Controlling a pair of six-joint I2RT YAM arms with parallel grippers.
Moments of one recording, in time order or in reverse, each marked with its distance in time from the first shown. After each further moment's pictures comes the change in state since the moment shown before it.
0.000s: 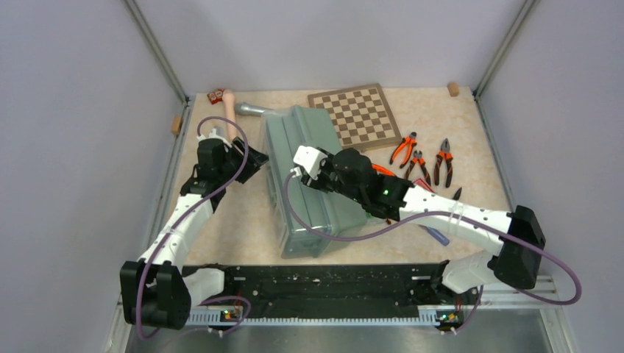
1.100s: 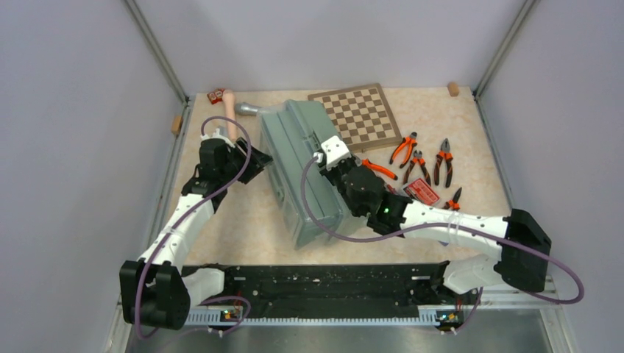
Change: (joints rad) left arm -0.018 0.000 0.000 0.003 0.025 0.000; right arm 0.056 -0.038 -0.235 0.549 0.498 0.129
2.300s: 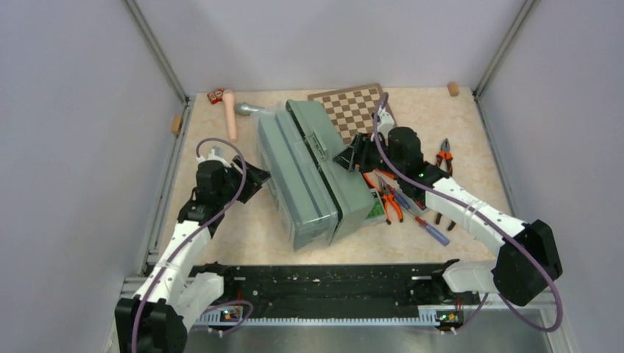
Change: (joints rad) left arm -0.014 -0.212 -0.166 -0.047 -0.018 -0.074; right arm -0.518 -0.069 0.006 -0.390 -0.929 0.878
